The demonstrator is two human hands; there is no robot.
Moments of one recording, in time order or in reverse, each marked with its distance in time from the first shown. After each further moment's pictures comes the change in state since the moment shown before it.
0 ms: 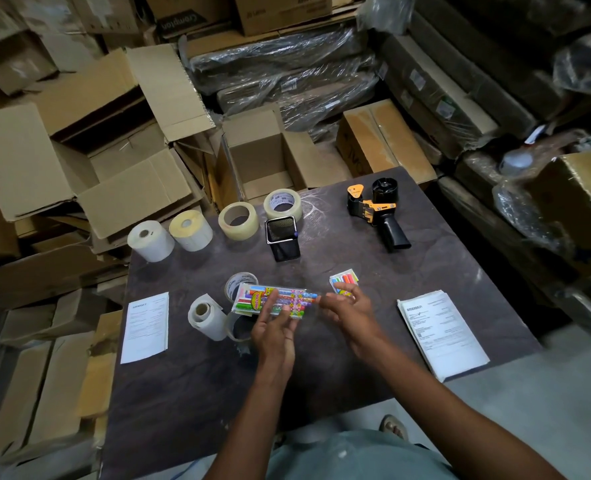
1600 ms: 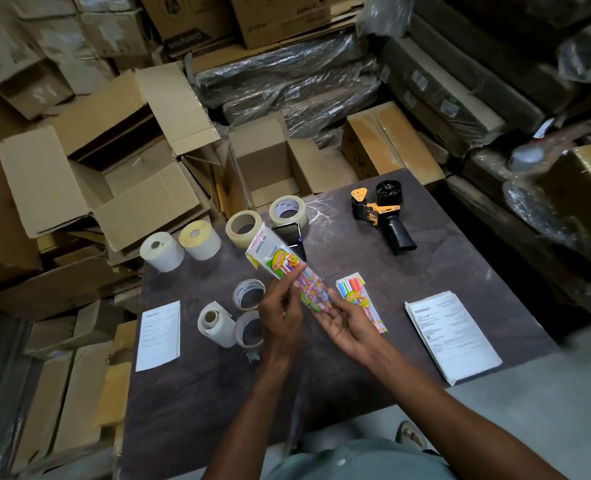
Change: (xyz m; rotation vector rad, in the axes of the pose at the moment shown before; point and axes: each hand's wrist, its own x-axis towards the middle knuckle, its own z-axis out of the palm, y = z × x) left_hand -0.029 0.044 0.039 0.864 -0.317 0.741; right_hand 0.000 0.000 0.007 0.565 -0.269 0.326
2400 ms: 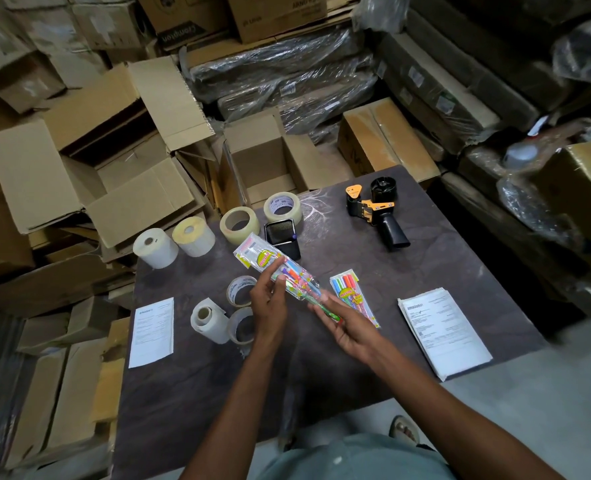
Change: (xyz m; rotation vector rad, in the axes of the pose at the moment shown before) left_hand 0.020 -0.031 0.006 -0.171 -0.001 -0.290; right_hand -0.002 -0.006 -0.022 -0.032 0.052 -0.008
